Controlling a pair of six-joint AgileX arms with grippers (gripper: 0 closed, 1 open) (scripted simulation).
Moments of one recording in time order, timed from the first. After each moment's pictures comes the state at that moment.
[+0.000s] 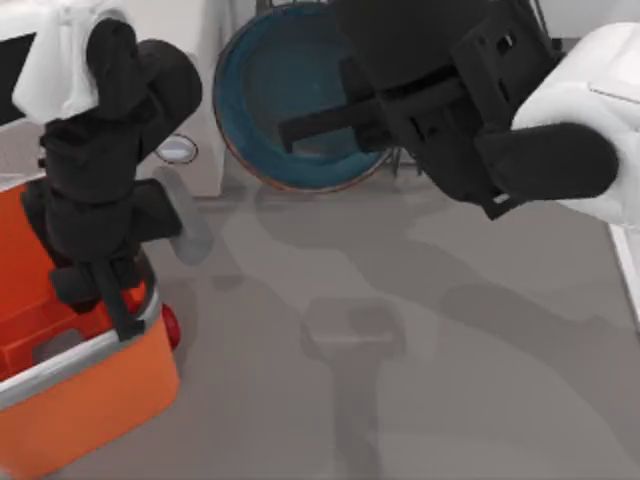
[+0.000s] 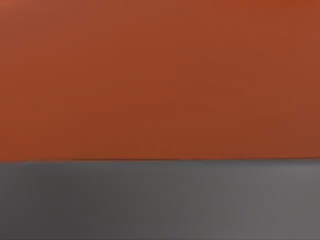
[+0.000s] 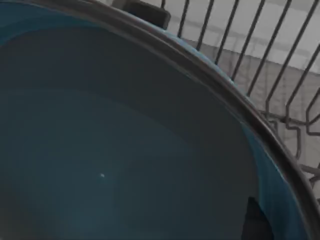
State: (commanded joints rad) left arm -0.49 1.87 1.39 -1.23 -0.13 0.52; right arm 0.89 1.59 1.40 -0.49 0.64 0.30
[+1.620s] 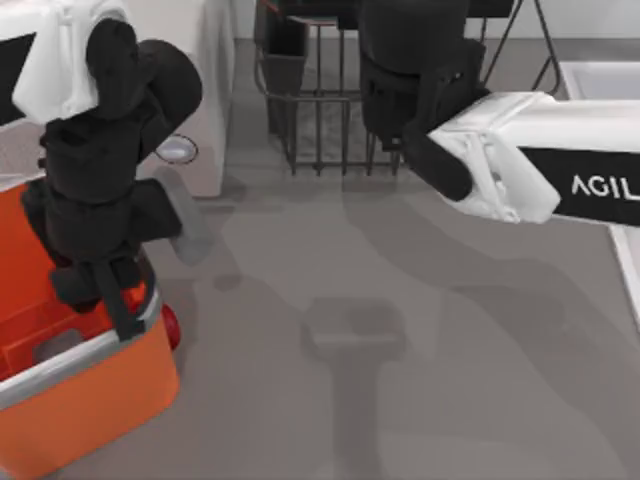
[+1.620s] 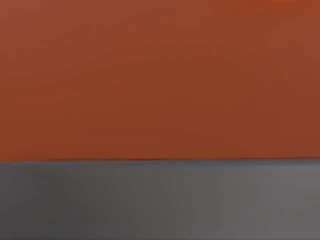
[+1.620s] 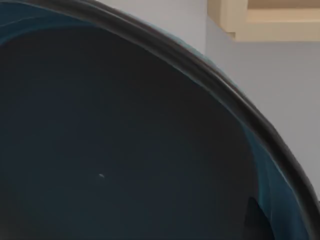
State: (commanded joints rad) left arm -0.49 1.87 1.39 -1.23 -0.13 0.52; right arm 0.69 1.98 1.35 0.62 0.72 0.02
